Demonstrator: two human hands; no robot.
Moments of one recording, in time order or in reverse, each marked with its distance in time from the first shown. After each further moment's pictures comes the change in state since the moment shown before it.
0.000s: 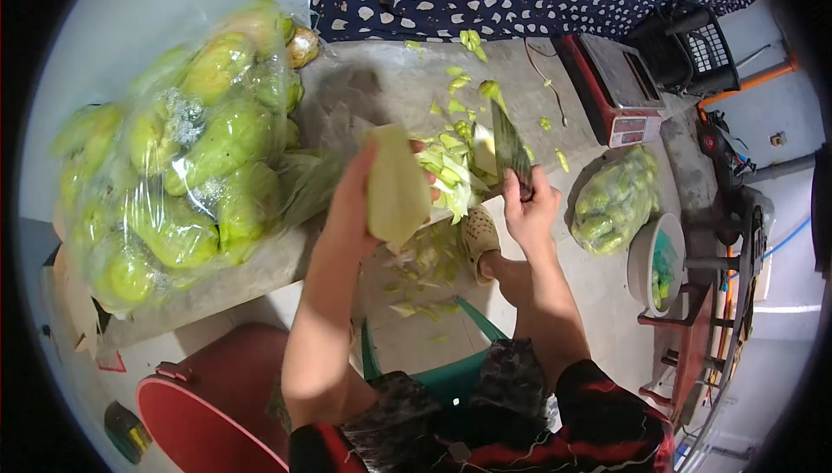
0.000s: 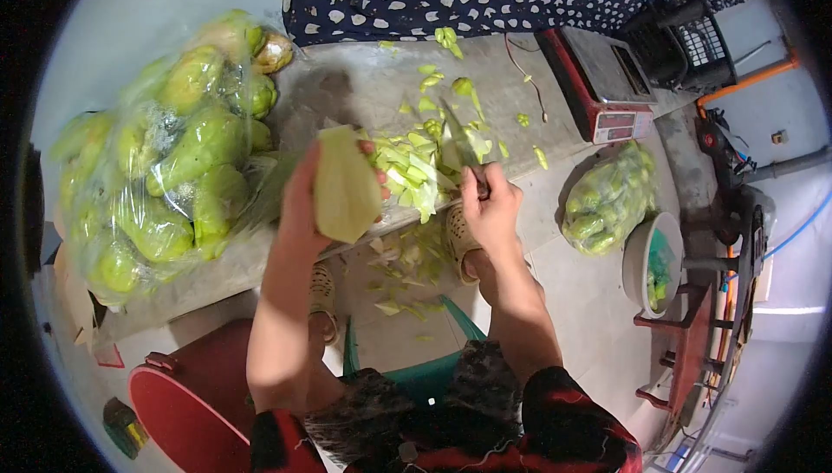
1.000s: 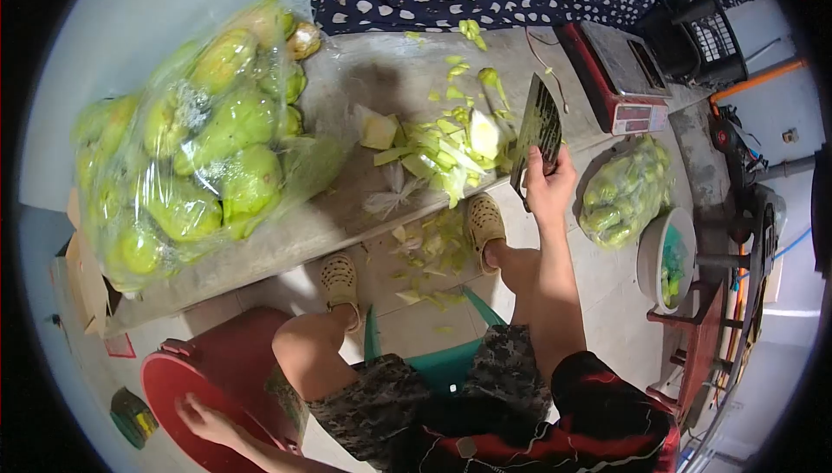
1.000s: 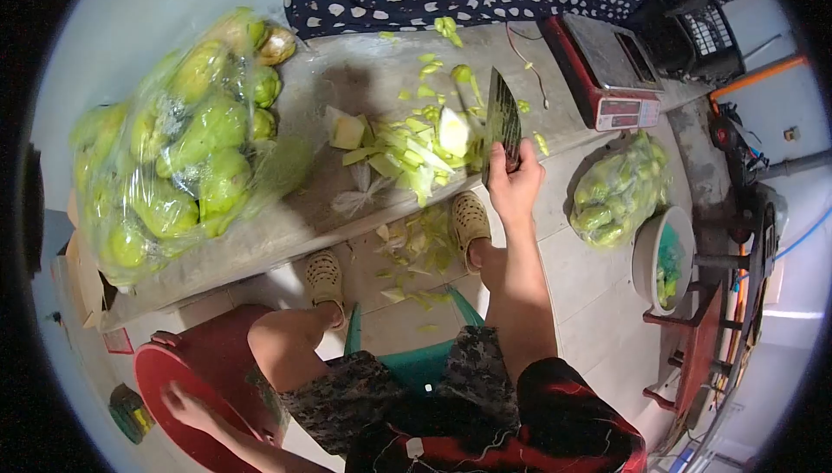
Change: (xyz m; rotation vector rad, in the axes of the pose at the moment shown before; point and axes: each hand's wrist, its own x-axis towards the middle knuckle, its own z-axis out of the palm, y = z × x) left_hand -0.444 -0.026 -0.067 1.277 2.147 0.592; right_hand 0.006 0.050 -0.017 0.289 0.127 0.304
